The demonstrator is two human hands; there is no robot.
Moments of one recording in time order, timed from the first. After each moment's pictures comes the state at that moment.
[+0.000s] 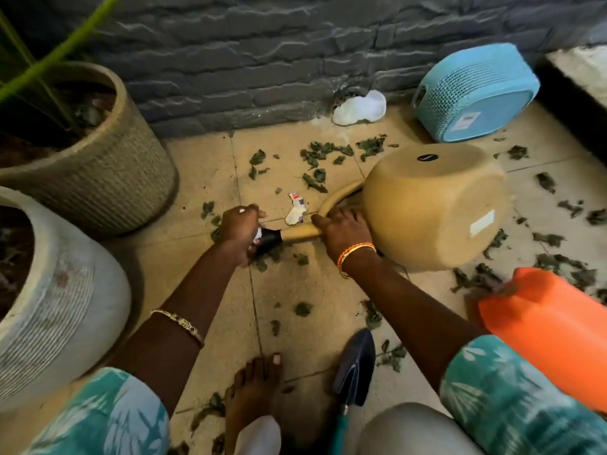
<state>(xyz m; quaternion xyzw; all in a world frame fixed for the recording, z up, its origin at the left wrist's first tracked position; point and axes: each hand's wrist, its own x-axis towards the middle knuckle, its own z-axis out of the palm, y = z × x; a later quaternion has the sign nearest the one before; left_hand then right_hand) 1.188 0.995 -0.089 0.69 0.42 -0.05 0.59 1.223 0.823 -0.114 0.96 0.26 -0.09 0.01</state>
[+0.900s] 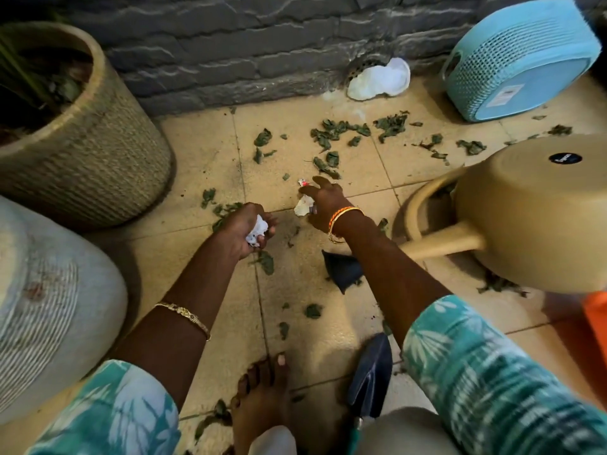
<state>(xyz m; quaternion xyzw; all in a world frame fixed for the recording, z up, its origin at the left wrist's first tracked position) 1.207 1.023 -0.126 0.51 0.43 -0.22 0.71 1.287 0.873 -0.151 0.93 0.24 -0.22 -0.15</state>
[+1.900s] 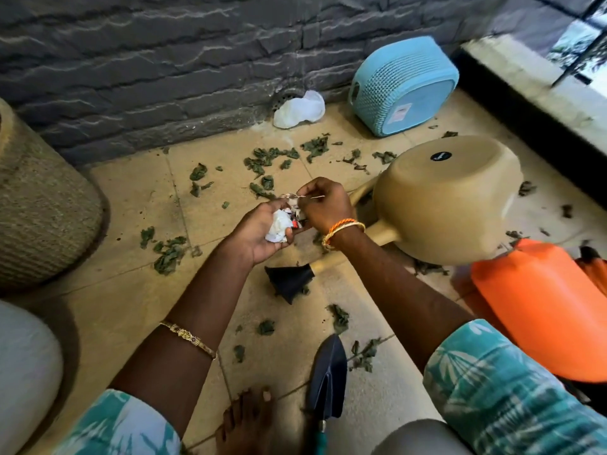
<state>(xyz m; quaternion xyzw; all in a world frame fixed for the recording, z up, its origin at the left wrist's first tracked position) 1.232 0.911 -0.073 0.44 0.25 -0.27 0.82 1.261 0.796 -0.088 0.83 -0.07 -0.04 -0.56</state>
